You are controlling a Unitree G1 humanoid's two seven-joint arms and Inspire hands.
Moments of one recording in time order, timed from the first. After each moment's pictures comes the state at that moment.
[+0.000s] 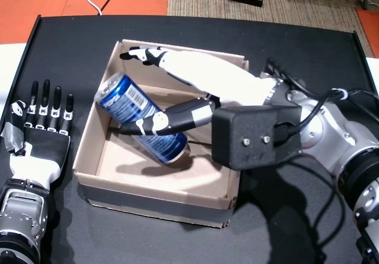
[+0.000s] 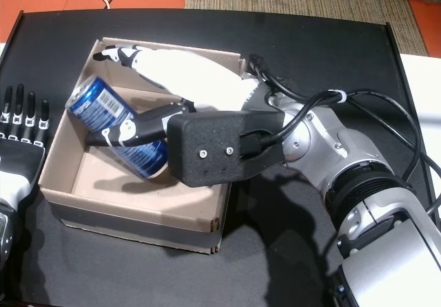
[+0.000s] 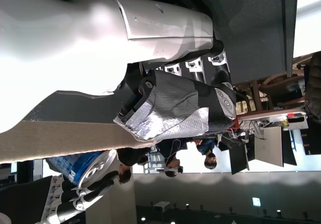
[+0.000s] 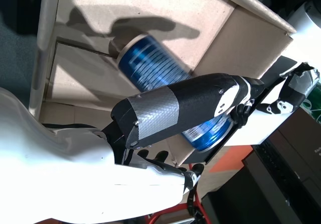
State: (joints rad) left arm -0.74 0.14 0.87 1.30 -0.74 0.07 -0.43; right arm -1.03 -0.19 0.42 1.29 -0.58 -0.75 0.13
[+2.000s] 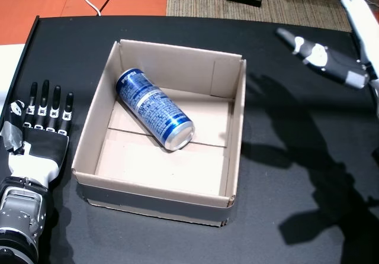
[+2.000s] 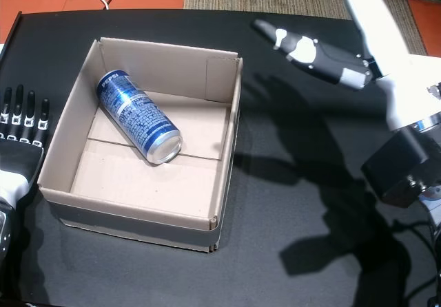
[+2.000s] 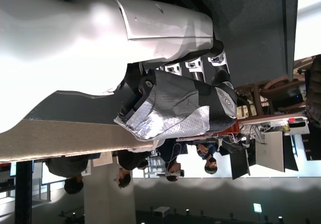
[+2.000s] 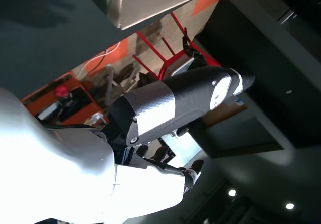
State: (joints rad) left arm -0.75 0.15 0.87 1.30 -0.74 0.08 -0.40; right arm -0.76 -0.48 0.06 1.18 -0.31 -1.14 -0.13
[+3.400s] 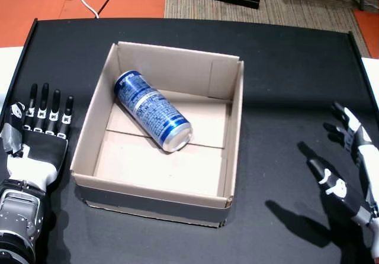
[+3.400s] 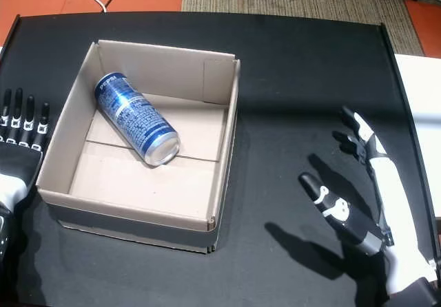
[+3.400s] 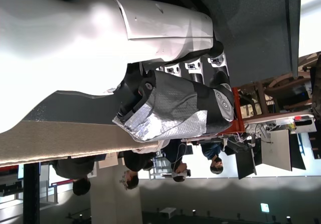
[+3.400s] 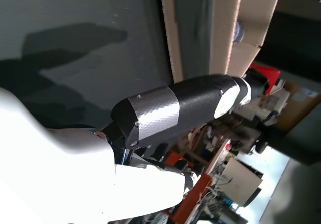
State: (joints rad) left arm -0.73 0.17 0.85 1.30 -0.74 0.08 -0.41; right arm -0.23 -0.35 -0.05 1.11 -0.16 -1.18 -0.03
